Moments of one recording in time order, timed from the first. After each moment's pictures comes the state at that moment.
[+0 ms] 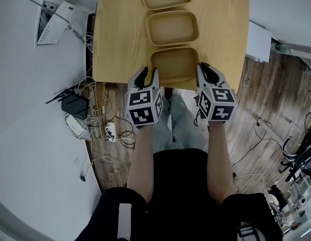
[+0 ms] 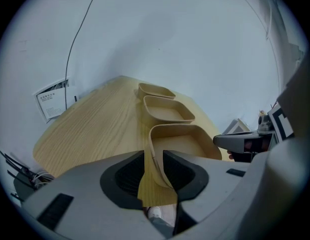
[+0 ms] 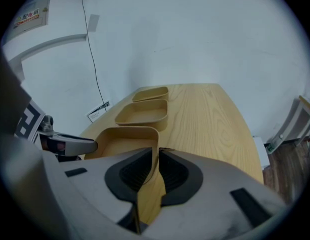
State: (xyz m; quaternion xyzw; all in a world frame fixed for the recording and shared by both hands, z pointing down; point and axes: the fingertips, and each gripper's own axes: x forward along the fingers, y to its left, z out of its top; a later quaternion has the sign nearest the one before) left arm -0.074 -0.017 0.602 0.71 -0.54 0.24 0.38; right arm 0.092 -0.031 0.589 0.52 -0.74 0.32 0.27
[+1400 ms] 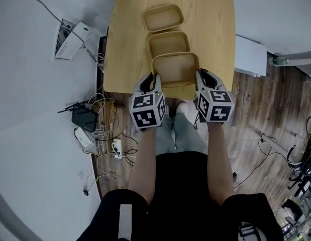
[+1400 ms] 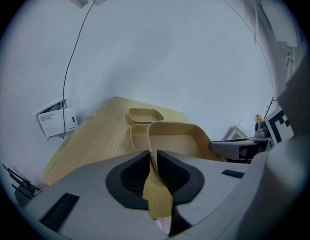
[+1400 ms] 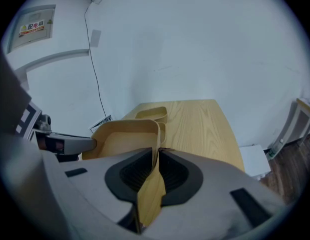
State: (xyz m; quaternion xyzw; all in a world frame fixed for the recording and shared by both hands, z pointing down) left arm -0.052 -0.037 0.520 0.74 -0.56 0.20 0.32; right arm 0.106 -0.043 0.523 0.54 -0.76 0.30 0.22
